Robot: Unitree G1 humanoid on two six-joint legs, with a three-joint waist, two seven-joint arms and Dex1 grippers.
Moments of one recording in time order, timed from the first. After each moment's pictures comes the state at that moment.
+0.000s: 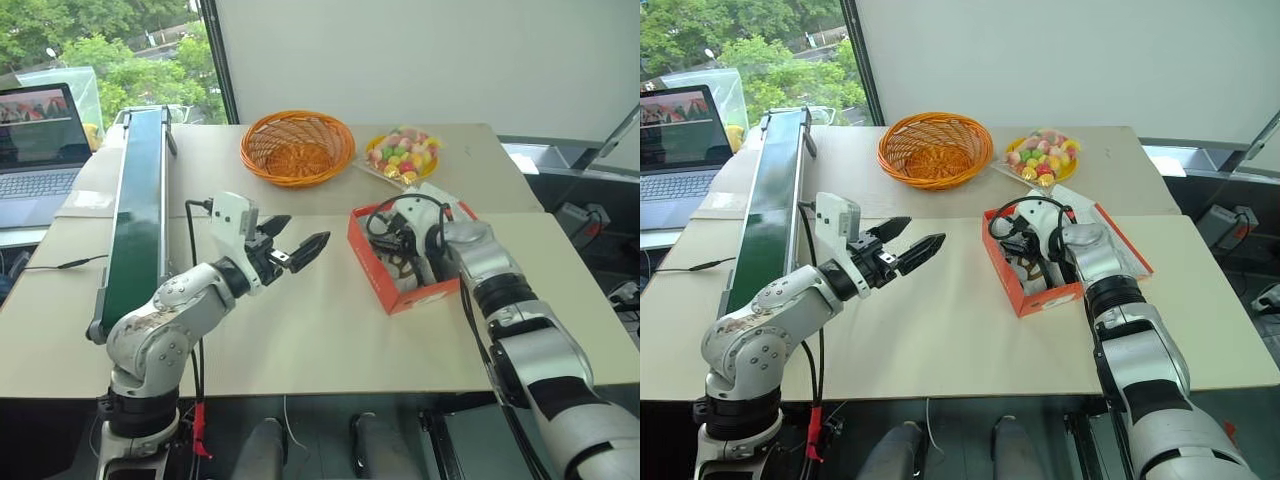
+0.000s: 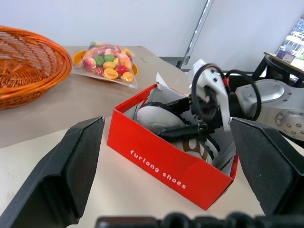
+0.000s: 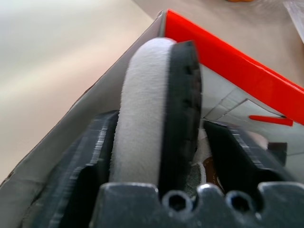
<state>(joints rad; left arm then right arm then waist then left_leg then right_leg) -0.38 0.35 0.09 -0.54 -0.75 0.88 -0.27 -0.97 -0.44 0.22 0.87 -0.03 0.14 0.76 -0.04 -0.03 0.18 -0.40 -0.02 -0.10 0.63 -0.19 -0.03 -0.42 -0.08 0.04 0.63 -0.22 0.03</state>
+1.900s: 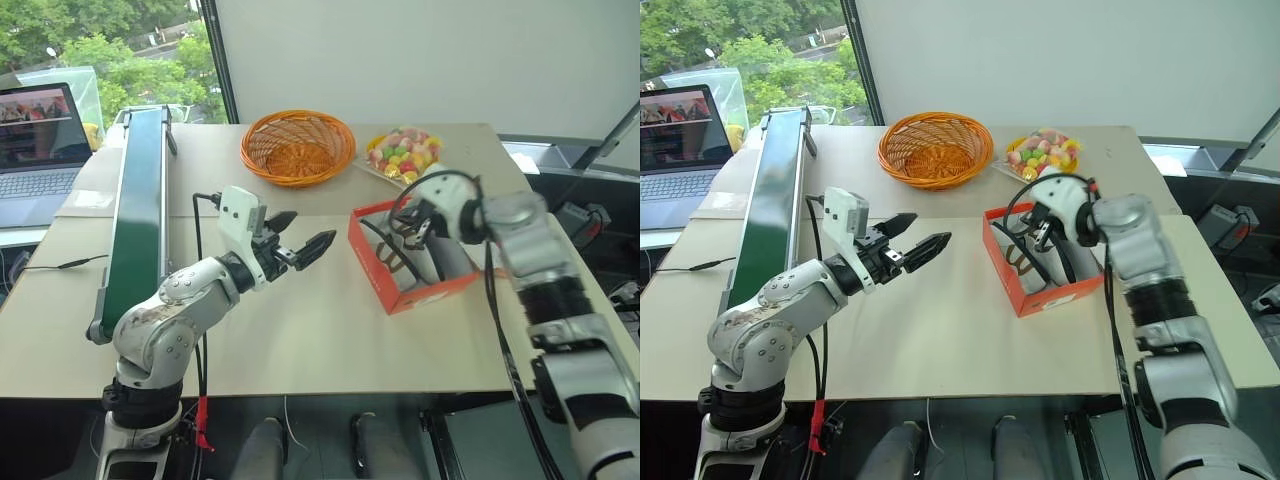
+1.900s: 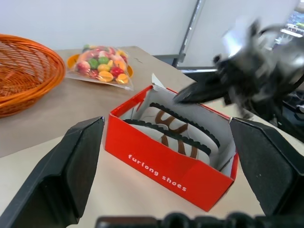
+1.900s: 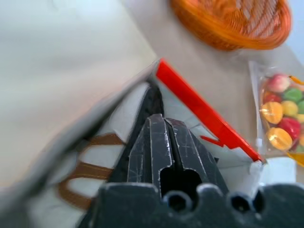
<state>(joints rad) -0.43 0.37 0.04 -0.48 -0.71 0.85 -0.34 -0.78 -0.70 0.10 0.11 0.07 0.54 1.03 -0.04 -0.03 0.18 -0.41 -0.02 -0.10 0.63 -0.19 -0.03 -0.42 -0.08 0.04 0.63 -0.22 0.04</state>
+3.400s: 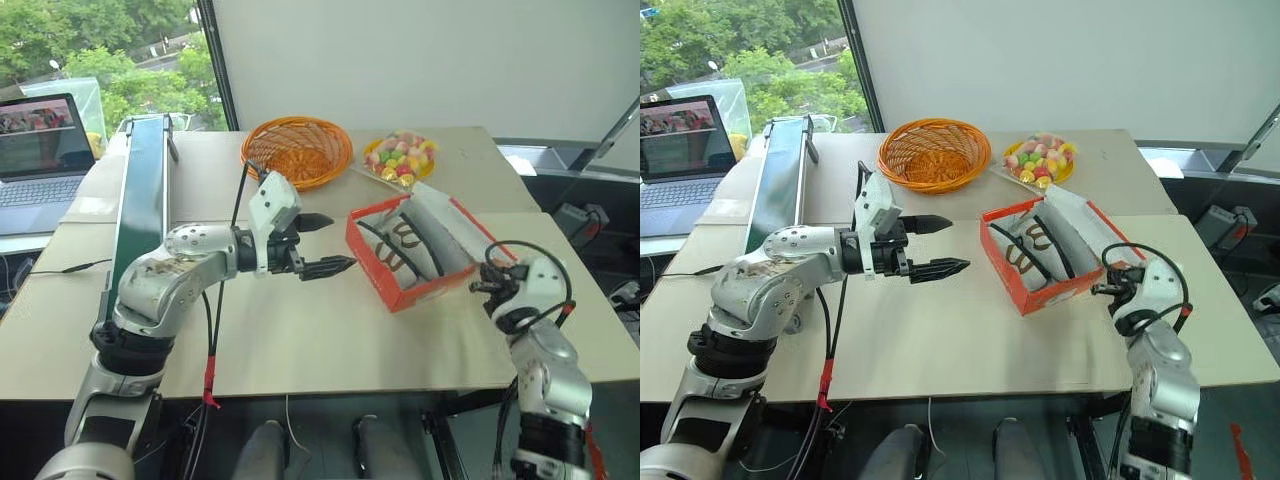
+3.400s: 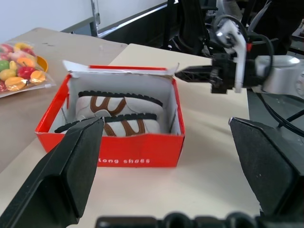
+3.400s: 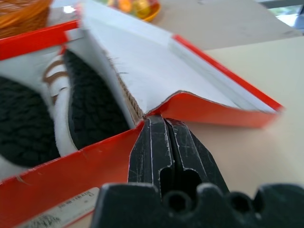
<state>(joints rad) -0.65 0.55 -0.13 -0.30 -0.59 0.79 -0.79 -0.24 -0.28 -0.44 0.00 0.24 0.42 0.23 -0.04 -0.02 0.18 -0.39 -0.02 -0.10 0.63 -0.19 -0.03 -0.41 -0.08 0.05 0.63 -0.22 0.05</state>
